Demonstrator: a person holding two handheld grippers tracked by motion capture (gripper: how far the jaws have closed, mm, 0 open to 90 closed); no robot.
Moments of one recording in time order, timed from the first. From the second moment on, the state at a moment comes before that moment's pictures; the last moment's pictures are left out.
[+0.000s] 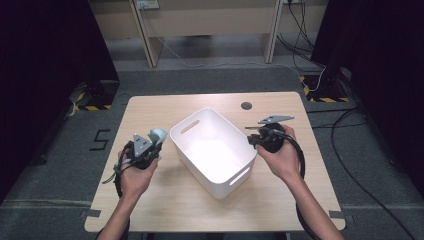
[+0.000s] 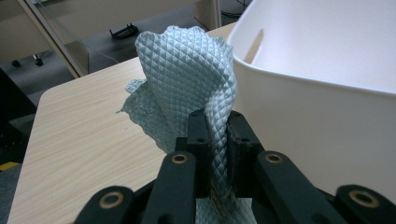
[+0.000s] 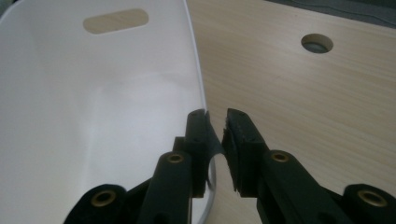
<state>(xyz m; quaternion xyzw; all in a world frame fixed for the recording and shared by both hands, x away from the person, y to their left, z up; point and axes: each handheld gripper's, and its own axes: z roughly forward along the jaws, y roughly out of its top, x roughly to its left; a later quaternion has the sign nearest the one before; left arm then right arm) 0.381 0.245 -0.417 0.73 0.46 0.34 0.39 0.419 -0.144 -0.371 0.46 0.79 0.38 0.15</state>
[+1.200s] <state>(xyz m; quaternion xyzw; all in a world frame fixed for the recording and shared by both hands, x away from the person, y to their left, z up) 0.450 0.233 -0.427 0.77 0.40 0.30 0.39 0.373 -0.153 -0.387 0.49 0.81 0.31 0.13</state>
